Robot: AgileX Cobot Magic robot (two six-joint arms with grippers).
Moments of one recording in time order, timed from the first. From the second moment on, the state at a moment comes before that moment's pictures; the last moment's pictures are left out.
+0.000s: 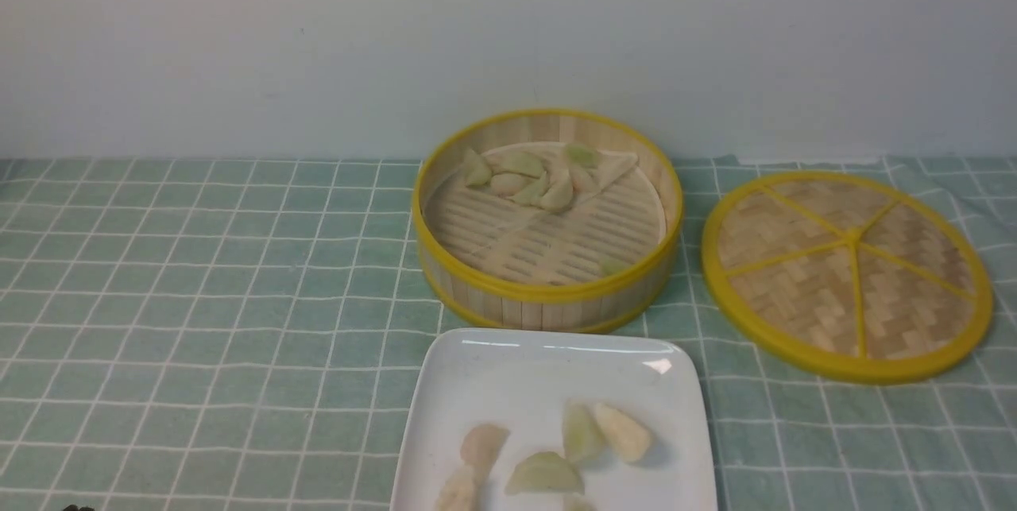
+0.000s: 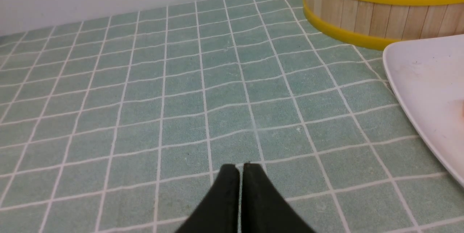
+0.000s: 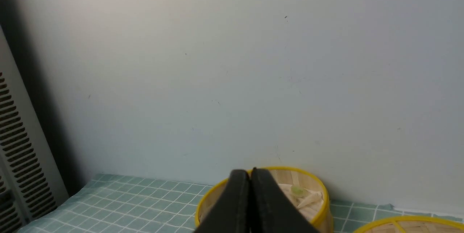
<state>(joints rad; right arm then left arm) 0.69 -0.02 -0.57 -0.39 0.68 0.55 -0.13 -0.01 0.03 -0.02 0.38 0.09</state>
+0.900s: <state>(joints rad) 0.34 -0.02 -0.18 -0.07 0.34 0.08 -0.13 -0.01 0.03 -0.02 0.38 0.09</state>
